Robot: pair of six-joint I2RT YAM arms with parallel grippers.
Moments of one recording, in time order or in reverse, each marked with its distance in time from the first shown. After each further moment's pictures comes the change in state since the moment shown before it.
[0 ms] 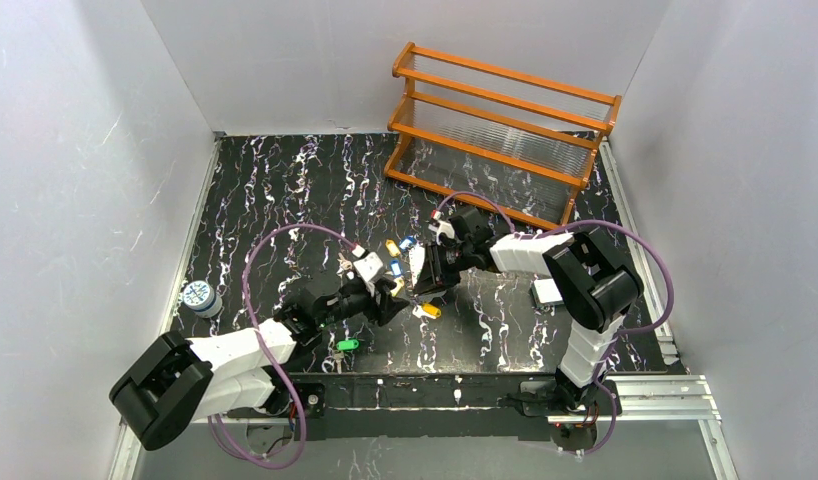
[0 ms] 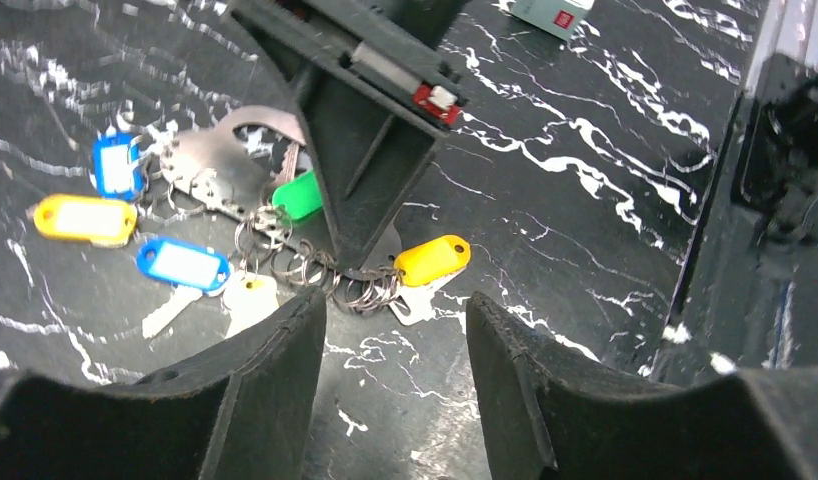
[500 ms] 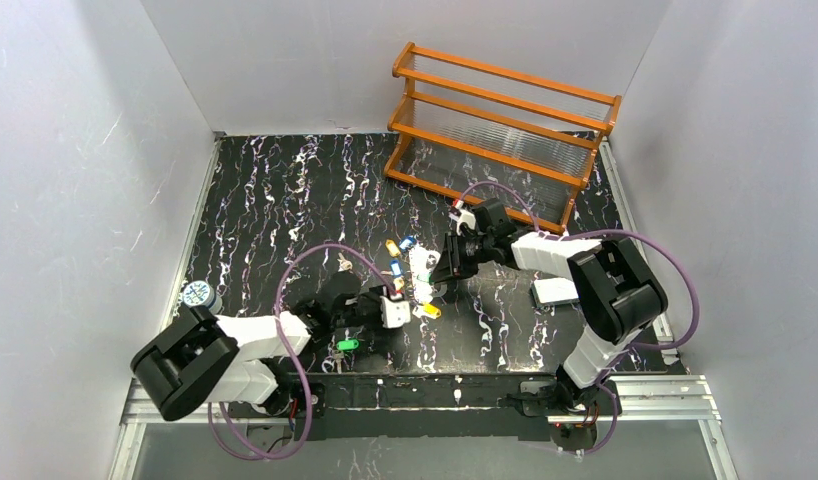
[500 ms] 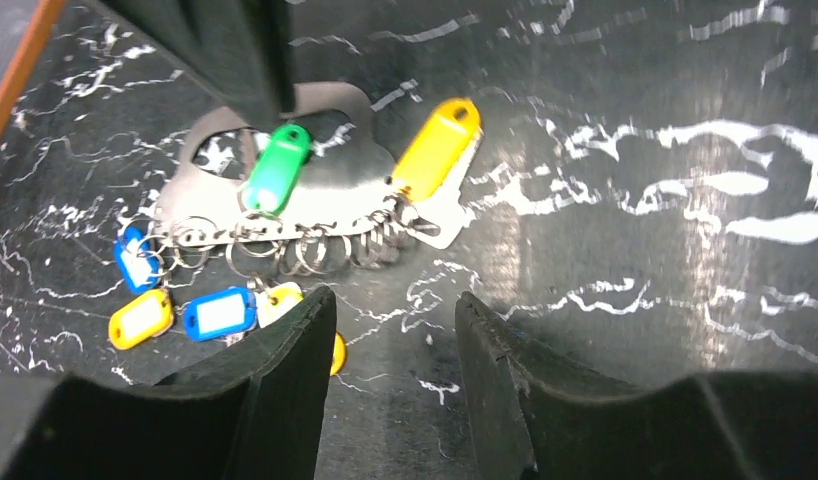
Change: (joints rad) left arm -0.042 0.140 0.037 -0.097 0.118 0.759; right arm -0.106 -0.107 -0.050 -0.031 0.001 -0.075
